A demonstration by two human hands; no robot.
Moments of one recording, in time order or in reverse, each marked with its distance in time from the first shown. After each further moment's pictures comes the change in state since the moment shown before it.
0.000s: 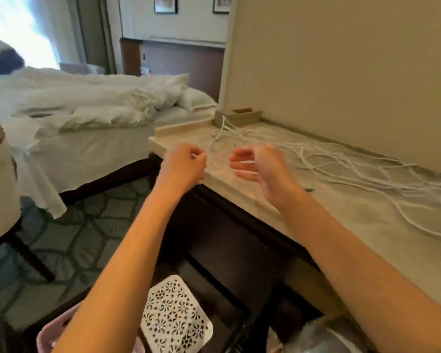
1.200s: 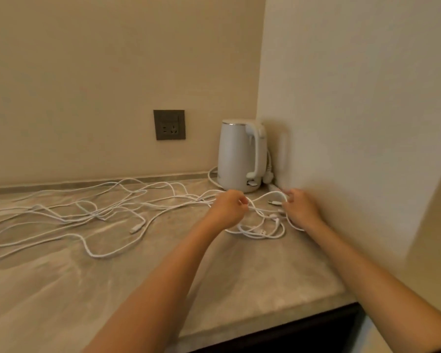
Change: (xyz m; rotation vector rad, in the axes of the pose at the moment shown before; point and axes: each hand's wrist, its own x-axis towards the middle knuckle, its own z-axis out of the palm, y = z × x) left_hand -0.222 0.272 0.429 0.070 -1.060 0.742; right_hand -0.243 0.059 -0.551 -0.963 1.231 0.289
